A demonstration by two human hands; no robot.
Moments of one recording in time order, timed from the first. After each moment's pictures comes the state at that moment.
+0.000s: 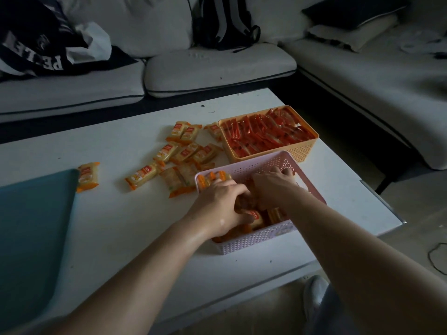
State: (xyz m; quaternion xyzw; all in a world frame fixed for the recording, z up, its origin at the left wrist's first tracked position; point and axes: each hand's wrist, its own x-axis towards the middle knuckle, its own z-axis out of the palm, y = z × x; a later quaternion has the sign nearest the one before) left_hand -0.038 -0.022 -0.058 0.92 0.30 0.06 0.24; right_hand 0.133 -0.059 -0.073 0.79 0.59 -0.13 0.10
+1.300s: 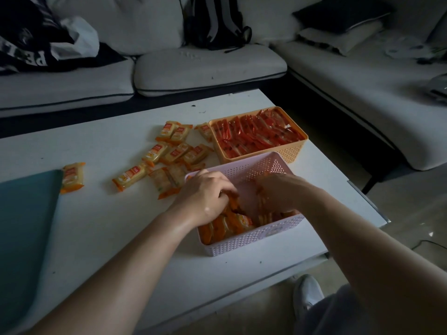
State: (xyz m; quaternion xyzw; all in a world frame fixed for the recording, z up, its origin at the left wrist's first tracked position) left_hand -0.034 0.004 -0.060 0.94 0.28 0.08 0.20; right_hand 0.166 -0.085 -0.060 0.75 0.63 -0.17 0.09
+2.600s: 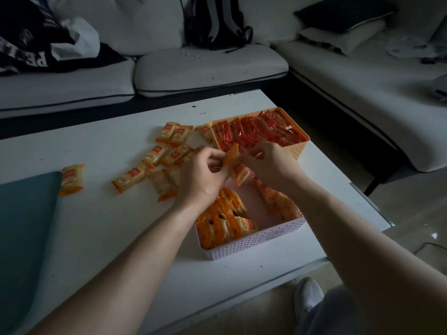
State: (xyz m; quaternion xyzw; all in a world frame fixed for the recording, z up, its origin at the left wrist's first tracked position) left_hand -0.010 0.012 -0.057 0.75 0.38 0.35 0.41; right_hand 0.145 -0.064 -0.027 0.80 0.48 -0.16 -0.32
